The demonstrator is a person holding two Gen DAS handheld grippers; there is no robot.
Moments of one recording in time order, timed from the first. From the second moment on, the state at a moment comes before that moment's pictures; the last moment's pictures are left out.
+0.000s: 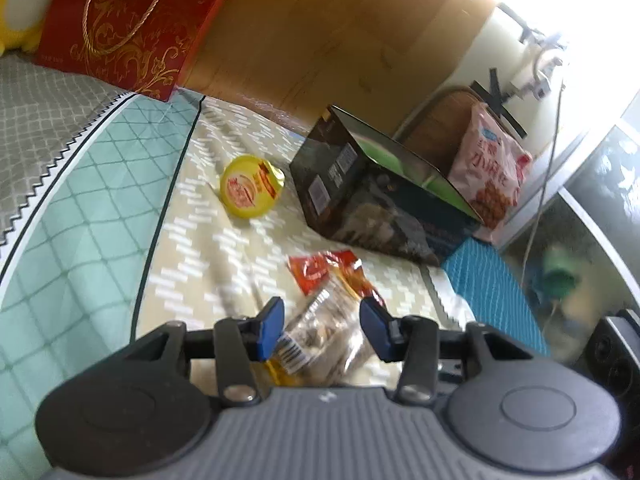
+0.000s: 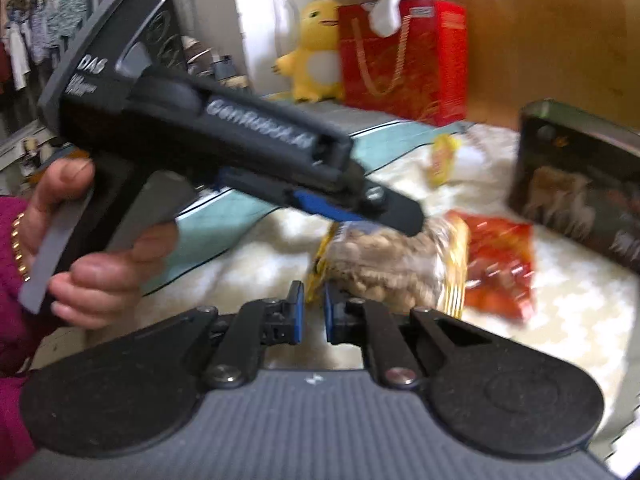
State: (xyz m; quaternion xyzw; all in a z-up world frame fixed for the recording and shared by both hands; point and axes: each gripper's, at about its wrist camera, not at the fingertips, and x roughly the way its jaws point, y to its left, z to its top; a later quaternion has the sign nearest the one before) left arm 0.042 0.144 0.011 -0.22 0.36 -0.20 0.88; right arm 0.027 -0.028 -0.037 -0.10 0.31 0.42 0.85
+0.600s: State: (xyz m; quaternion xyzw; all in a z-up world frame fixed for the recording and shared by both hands) left arm -0.001 0.143 0.029 -0.06 0.33 -0.05 0.94; right arm 0.016 -0.079 -0.024 -0.04 0.28 0.33 0.90
